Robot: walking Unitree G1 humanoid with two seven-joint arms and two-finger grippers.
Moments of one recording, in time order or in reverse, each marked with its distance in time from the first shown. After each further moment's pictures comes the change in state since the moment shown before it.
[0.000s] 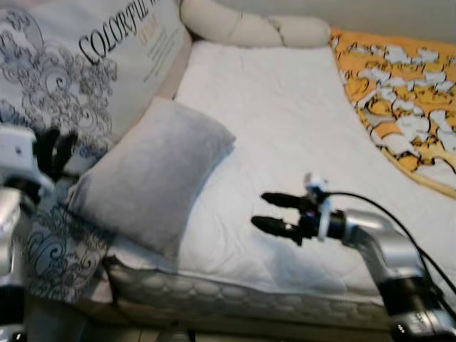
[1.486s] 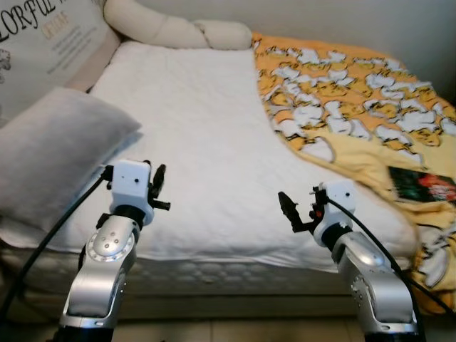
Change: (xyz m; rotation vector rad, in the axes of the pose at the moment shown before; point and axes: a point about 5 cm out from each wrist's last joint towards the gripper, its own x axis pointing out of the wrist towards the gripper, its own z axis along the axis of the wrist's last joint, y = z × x) left arm -0.009 -0.140 -0.032 -0.049 0.178 -0.031; right arm -0.006 0.013 -0.012 -0.037 -0.089 -0.891
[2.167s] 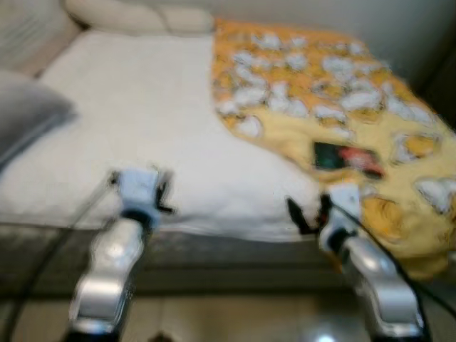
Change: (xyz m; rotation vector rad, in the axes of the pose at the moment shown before) left arm -0.003 -0.016 -0.005 -0.023 0.016 -0.048; right arm -0.005 -0.012 -0.010 -0.014 0.041 -0.058
